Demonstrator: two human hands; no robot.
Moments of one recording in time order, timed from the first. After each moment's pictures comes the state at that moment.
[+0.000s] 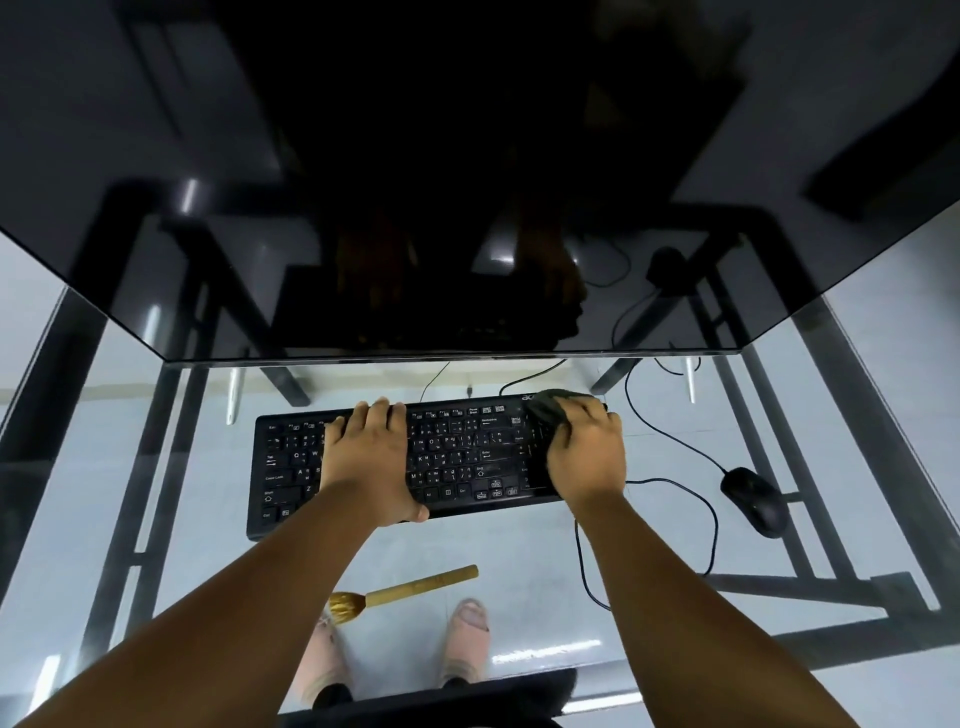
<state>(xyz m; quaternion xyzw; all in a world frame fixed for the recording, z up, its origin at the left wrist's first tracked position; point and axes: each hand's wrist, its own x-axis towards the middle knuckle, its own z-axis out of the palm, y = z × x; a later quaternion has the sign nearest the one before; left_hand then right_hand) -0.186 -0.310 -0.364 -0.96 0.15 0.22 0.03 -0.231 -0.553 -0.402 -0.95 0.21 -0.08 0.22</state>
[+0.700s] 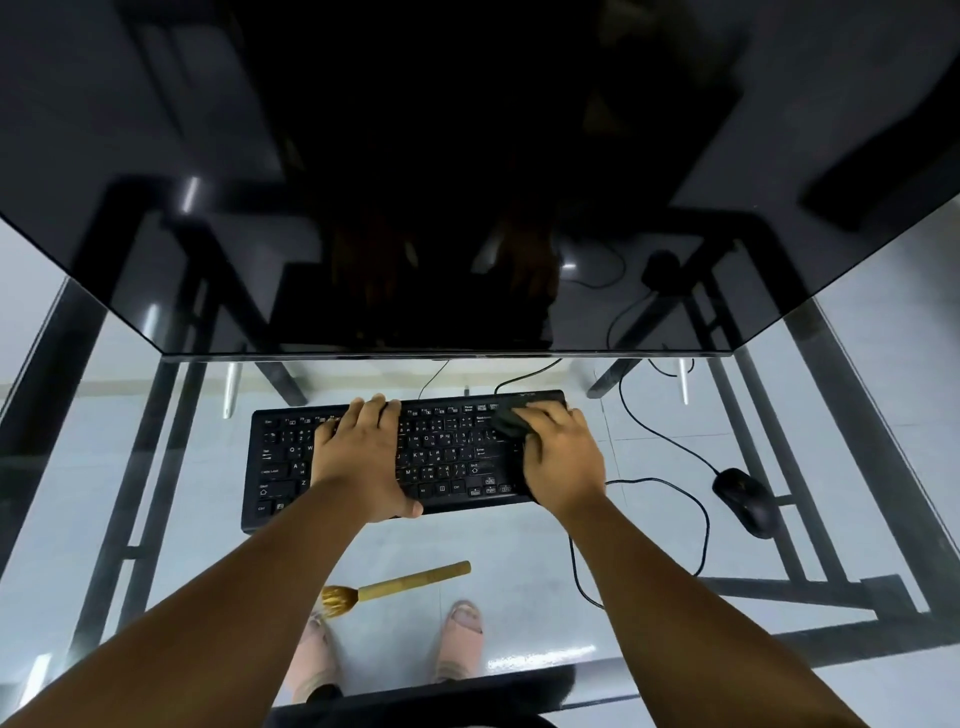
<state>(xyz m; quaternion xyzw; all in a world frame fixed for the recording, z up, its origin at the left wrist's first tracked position) -0.190 -0.307 -0.362 -0.96 0.14 0.23 -0.01 -0.238 -0.543 -0.397 -0.97 0.09 -0.03 0.21</state>
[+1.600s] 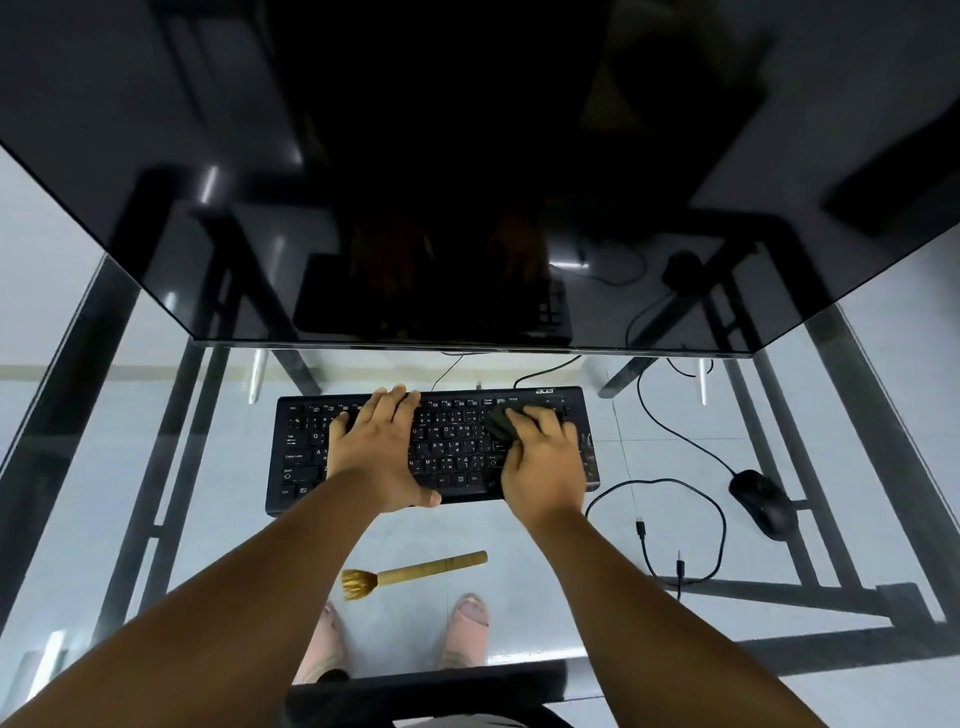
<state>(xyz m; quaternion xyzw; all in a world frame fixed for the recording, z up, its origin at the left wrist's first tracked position) -0.192 -0.295 -0.375 -0.97 0.13 0.21 -0.06 -0.248 -0.492 -0.399 -0.97 0.13 -0.05 0.22</state>
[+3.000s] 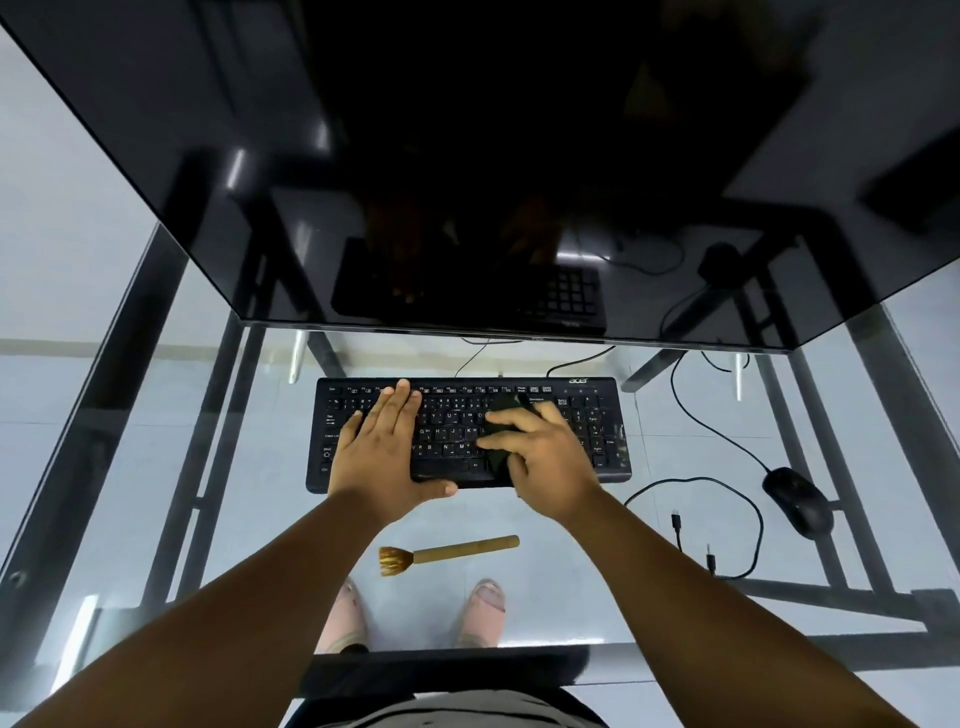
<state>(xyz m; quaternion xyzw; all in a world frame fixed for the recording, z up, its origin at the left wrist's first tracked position) -0.220 -0.255 -0.397 -0.97 0.13 0.14 -0.12 -0.243 -0.483 -0.392 -0.96 -0.14 0.01 0.23</state>
